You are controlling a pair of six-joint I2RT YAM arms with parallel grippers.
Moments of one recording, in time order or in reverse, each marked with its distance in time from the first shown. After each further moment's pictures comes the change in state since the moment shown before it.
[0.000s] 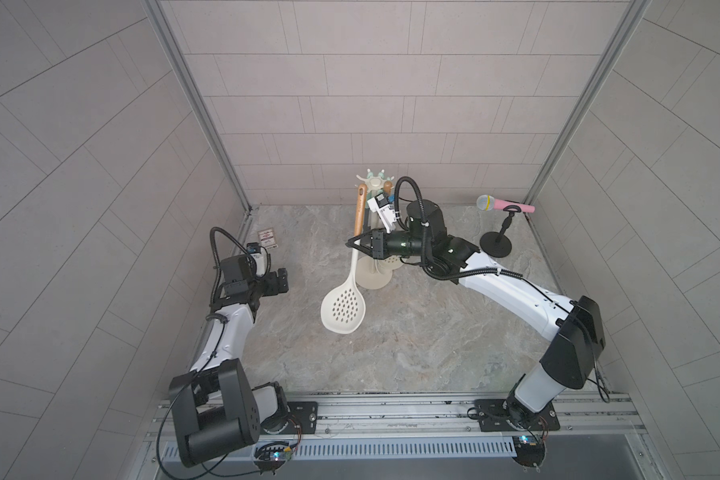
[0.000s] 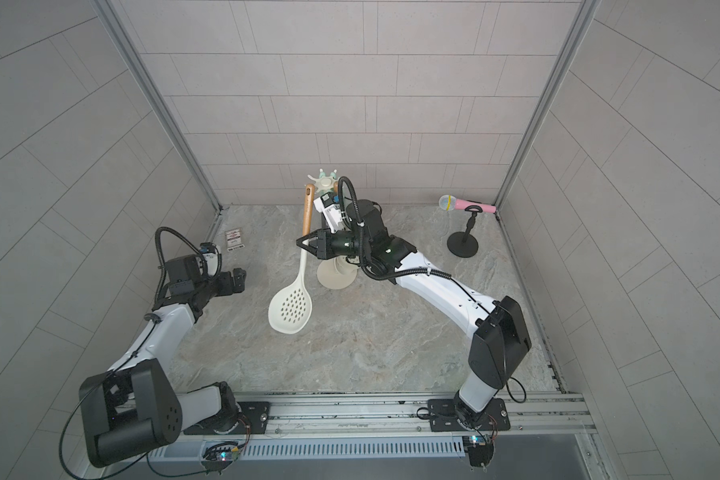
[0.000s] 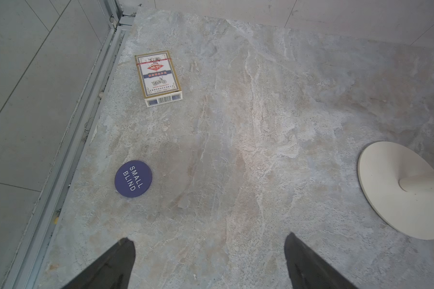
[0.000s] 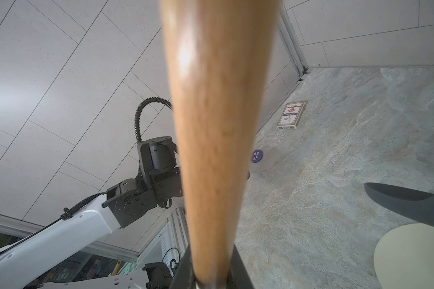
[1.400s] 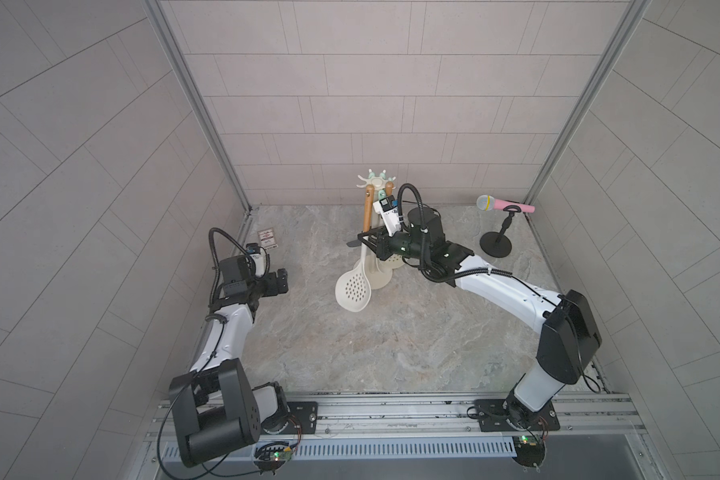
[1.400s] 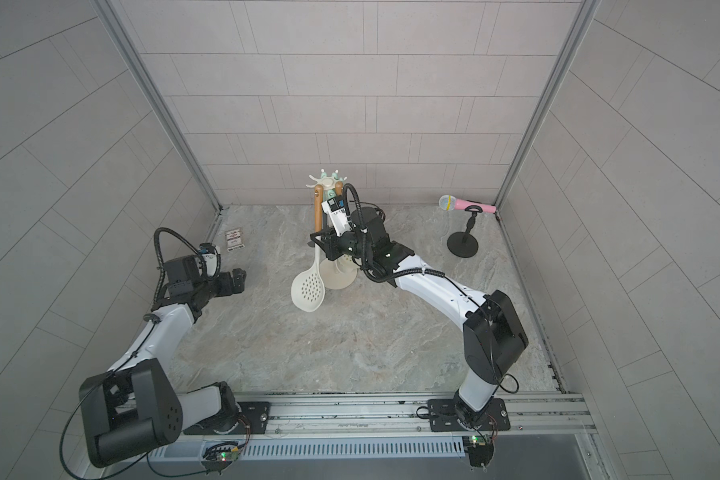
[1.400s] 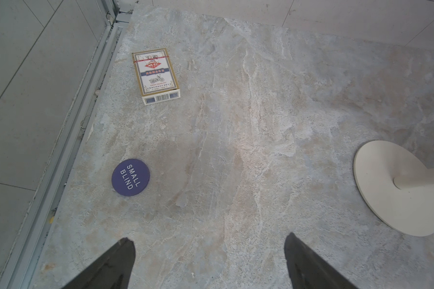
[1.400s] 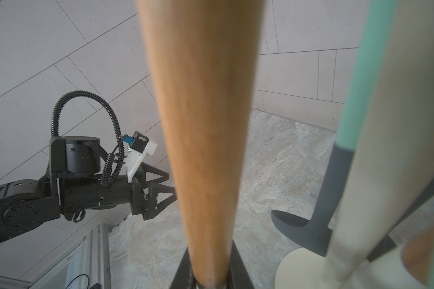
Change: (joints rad) left arm 0.009 0.000 0.000 -0.007 0.022 0.000; right arm -0.044 0.040 -0.115 0.134 0.215 -0.296
